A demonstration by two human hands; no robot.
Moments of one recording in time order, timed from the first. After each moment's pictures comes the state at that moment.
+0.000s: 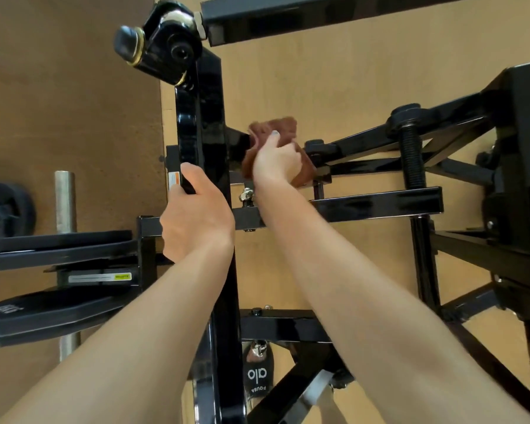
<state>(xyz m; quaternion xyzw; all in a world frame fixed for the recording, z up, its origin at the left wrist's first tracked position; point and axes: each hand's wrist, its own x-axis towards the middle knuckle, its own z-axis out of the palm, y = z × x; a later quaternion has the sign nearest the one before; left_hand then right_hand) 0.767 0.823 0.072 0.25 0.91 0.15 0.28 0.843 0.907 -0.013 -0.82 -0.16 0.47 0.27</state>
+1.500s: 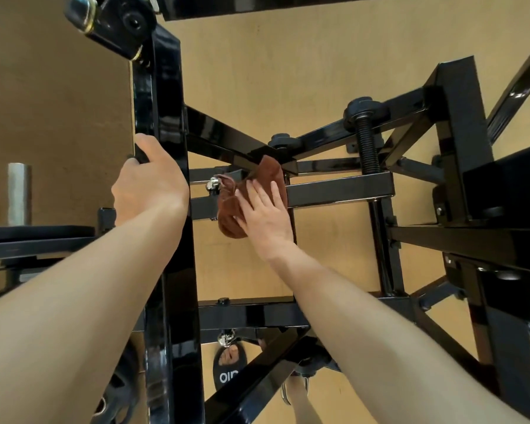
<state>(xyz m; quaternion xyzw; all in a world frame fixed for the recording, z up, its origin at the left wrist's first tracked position) 0.764 0.824 0.063 0.24 0.91 0.19 0.27 0.919 0.766 -0.080 -0.57 -0.81 0.08 -0.11</state>
